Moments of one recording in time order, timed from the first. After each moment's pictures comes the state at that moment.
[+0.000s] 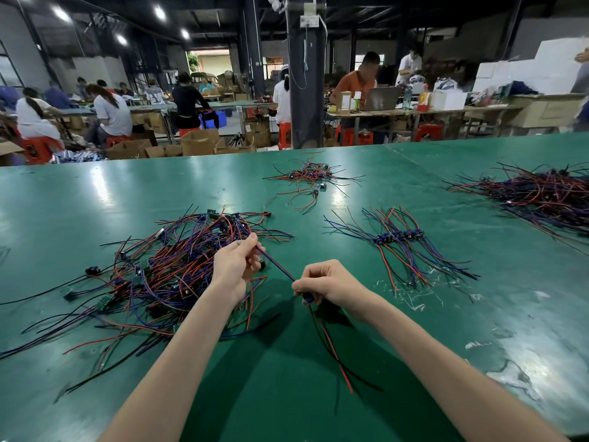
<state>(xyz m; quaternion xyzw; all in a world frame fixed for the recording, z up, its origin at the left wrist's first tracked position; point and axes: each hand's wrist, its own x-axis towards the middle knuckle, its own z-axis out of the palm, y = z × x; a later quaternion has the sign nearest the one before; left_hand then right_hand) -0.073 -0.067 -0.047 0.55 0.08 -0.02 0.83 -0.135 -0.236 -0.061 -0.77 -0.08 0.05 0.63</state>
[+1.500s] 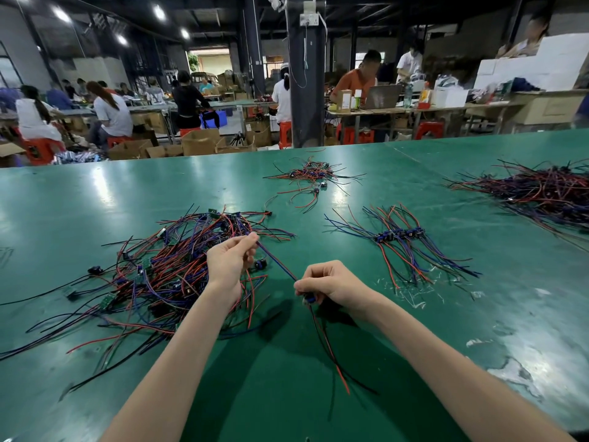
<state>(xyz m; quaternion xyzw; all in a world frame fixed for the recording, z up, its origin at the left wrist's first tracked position) -0.071 -0.059 -0.052 0.60 0.04 0.07 0.79 -0.138 -0.239 -0.062 -0.76 -0.08 0.07 0.64</state>
